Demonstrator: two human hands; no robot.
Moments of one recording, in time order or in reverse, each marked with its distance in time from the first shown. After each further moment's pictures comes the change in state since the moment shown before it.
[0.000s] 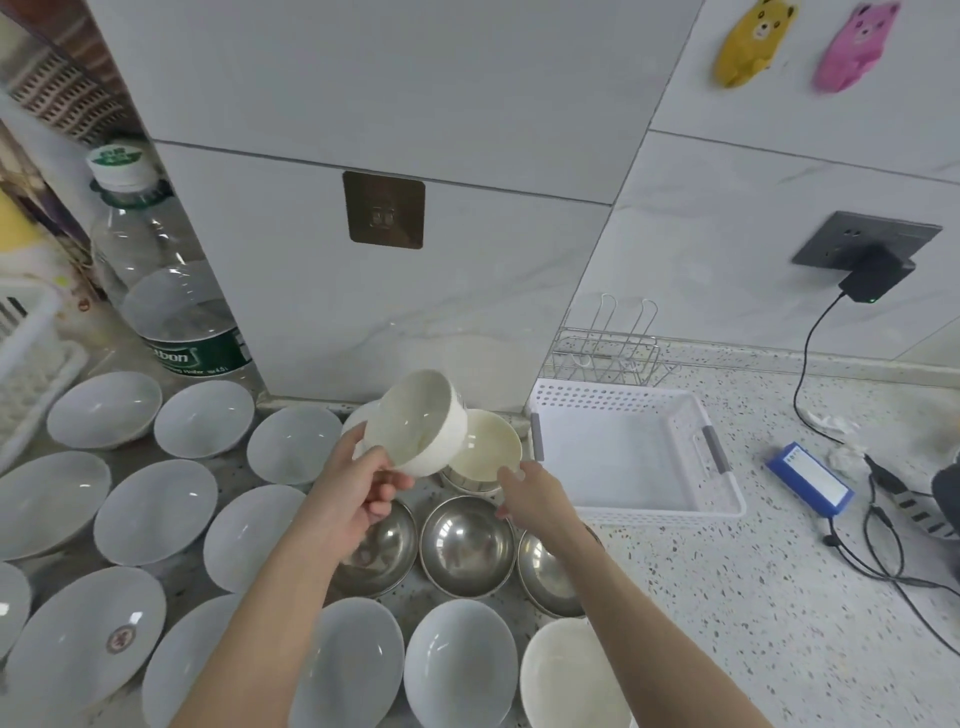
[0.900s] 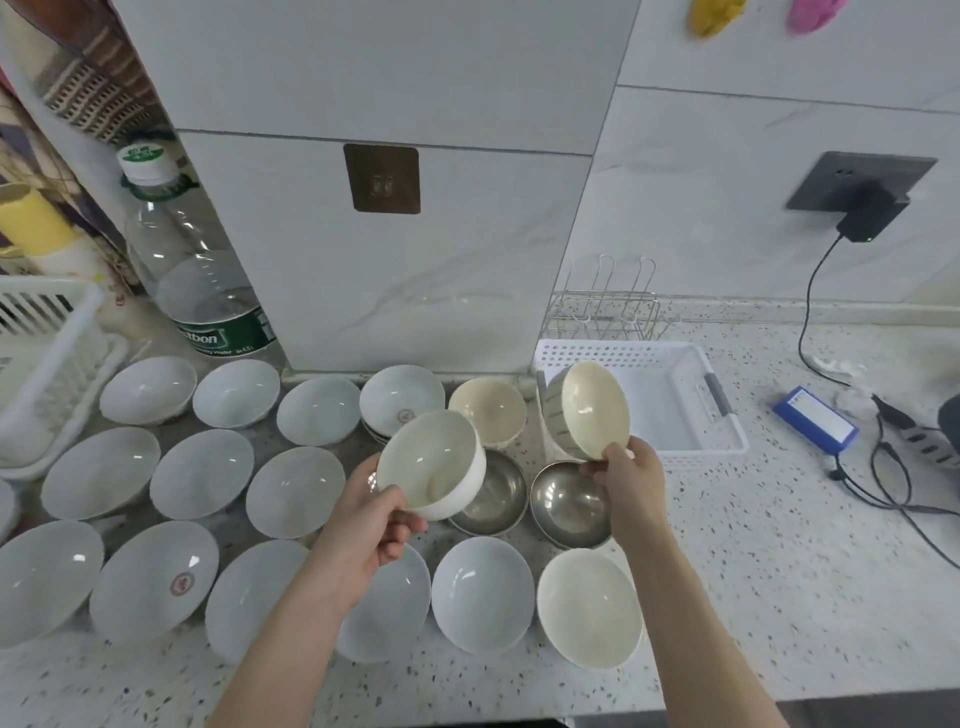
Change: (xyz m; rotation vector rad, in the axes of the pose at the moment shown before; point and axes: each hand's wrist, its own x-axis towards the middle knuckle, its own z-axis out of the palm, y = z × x) left_hand -0.081 -0.040 -0.008 0.115 0.038 -0.063; right_hand -0.062 0.048 -0.041 0.663 0.418 0.073
